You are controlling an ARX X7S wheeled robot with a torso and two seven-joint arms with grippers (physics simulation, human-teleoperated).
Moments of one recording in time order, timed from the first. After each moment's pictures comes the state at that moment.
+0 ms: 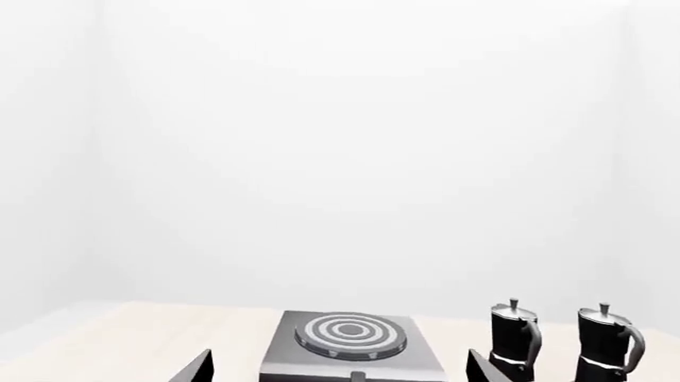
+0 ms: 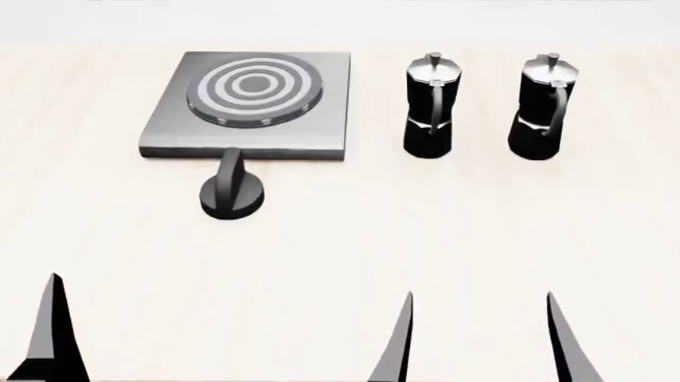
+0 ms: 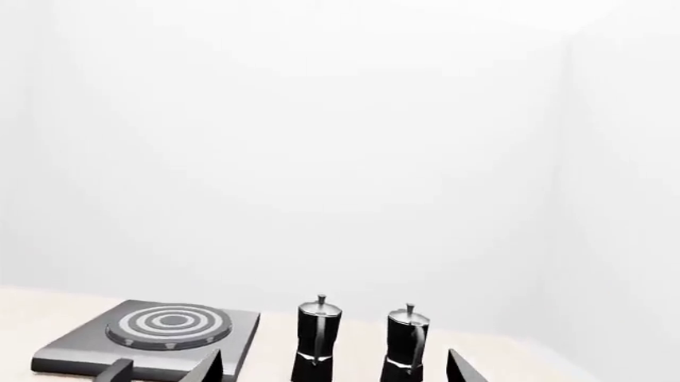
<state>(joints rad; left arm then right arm) 0.10 -0.24 0.07 0.82 -0.25 -0.32 -0.26 -0.11 0.19 -0.21 -0.89 -0.08 0.42 0.27</state>
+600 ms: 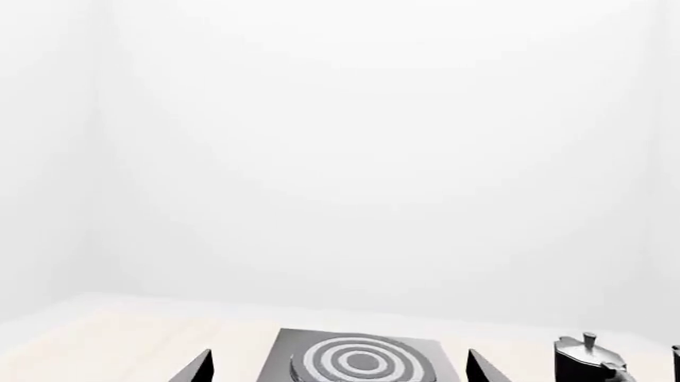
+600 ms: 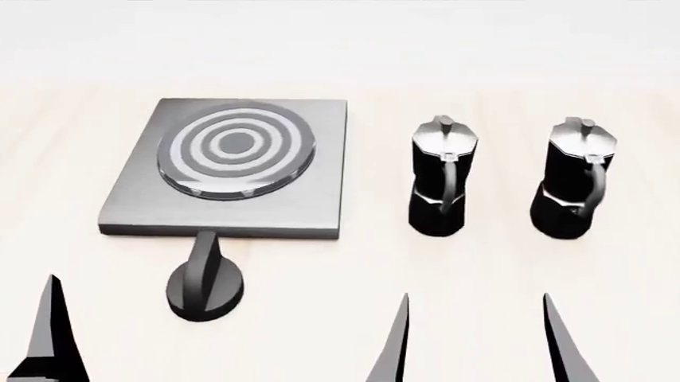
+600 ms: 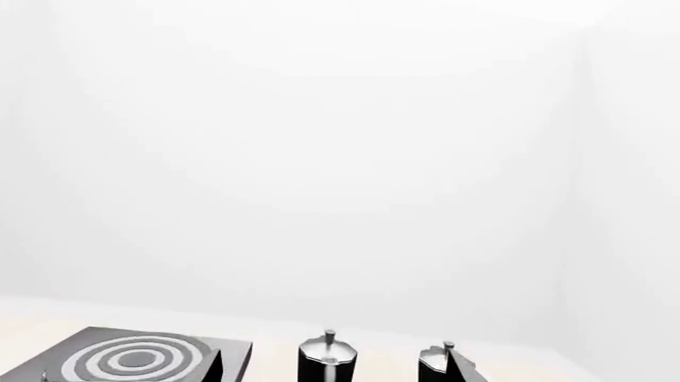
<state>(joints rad) 0.10 -0.26 0.08 0.80 -0.27 -0.30 -0.31 -0.11 0.21 -0.23 -0.89 -0.07 0.41 0.29</state>
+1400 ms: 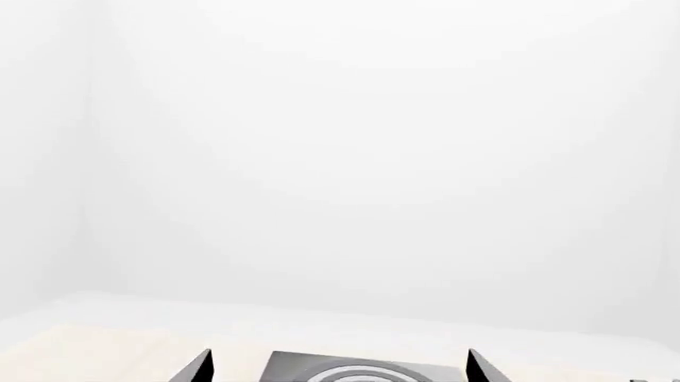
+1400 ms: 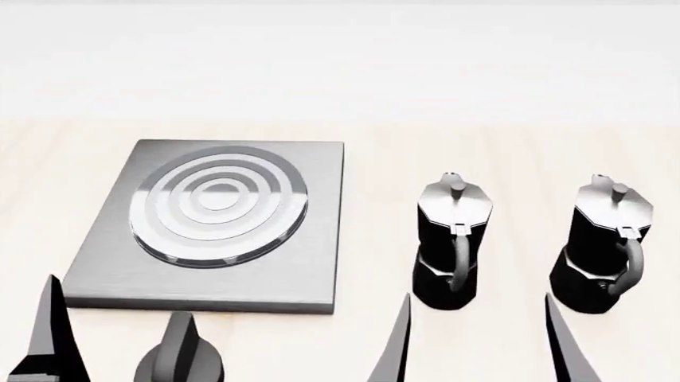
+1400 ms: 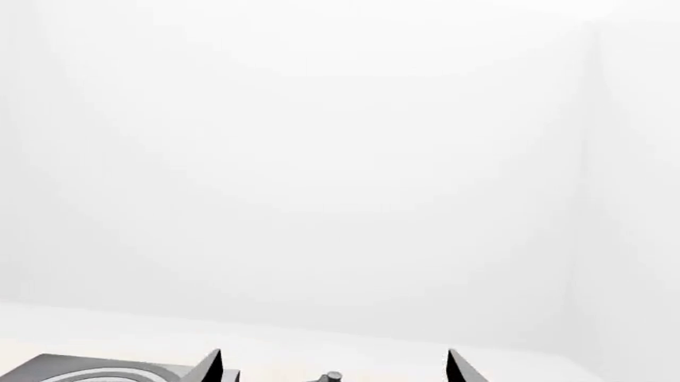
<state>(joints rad) 0.10 -0.28 0.10 0.78 -0.29 -0.29 -0.35 -0.11 0.23 -0.23 -0.89 -0.05 0.41 0.32</state>
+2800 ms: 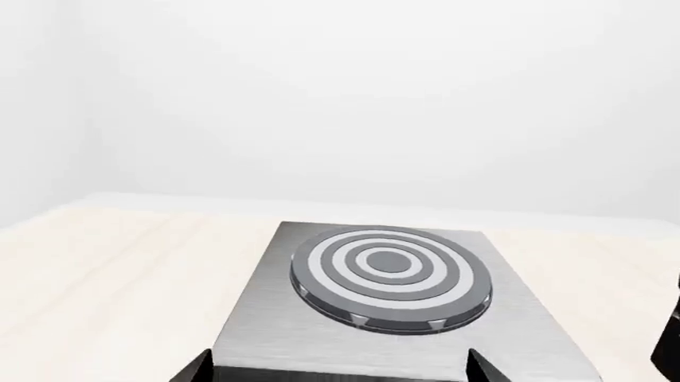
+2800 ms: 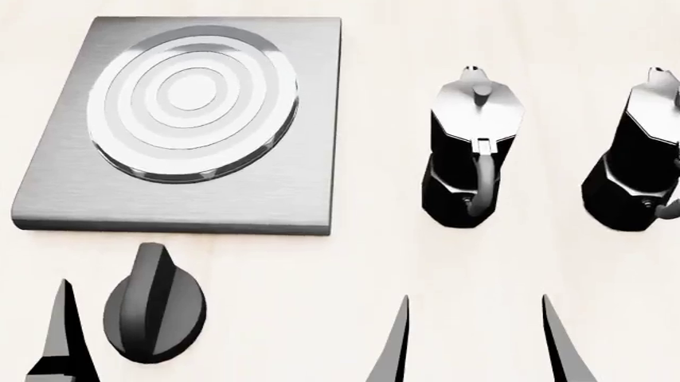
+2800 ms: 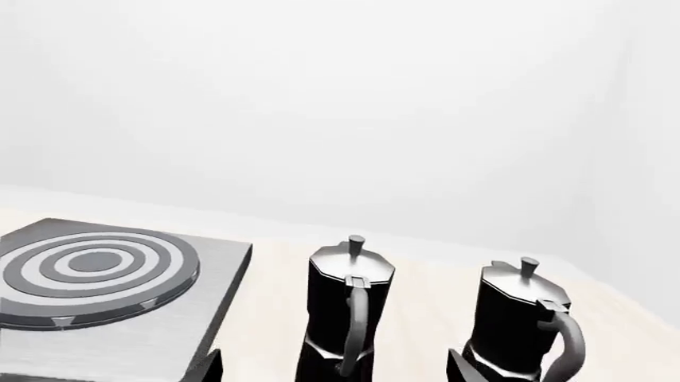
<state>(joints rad) 0.08 -0.32 0.15 0.73 -0.27 -0.26 -0.38 -0.09 0.28 -0.27 -0.88 -0.03 0.42 0.38</state>
